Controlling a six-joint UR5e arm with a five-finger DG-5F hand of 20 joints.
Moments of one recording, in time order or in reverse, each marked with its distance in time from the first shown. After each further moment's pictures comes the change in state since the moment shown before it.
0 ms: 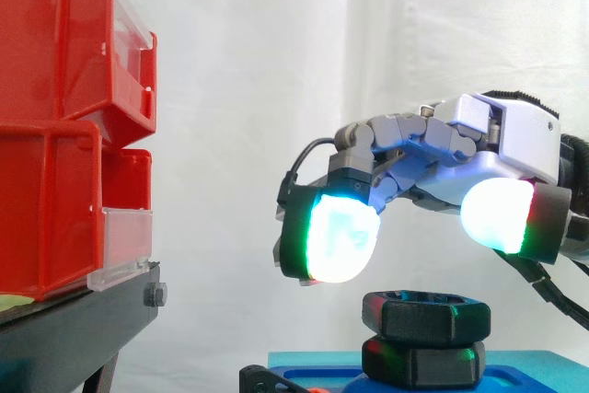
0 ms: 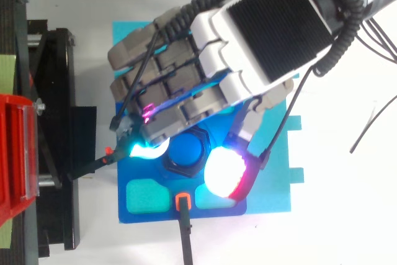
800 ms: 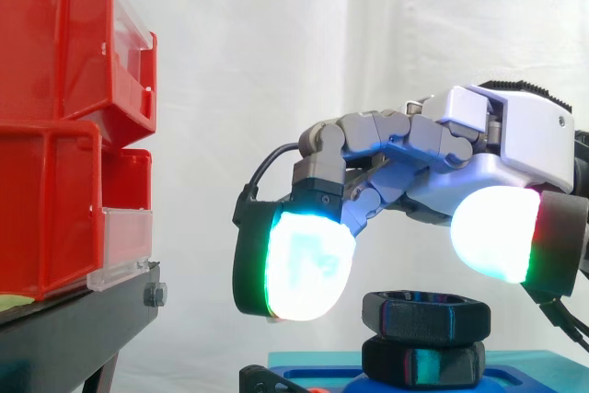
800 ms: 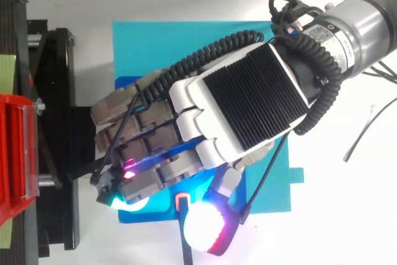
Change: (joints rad) arm 0.085 0.000 -0.012 -0.039 0.112 -0.032
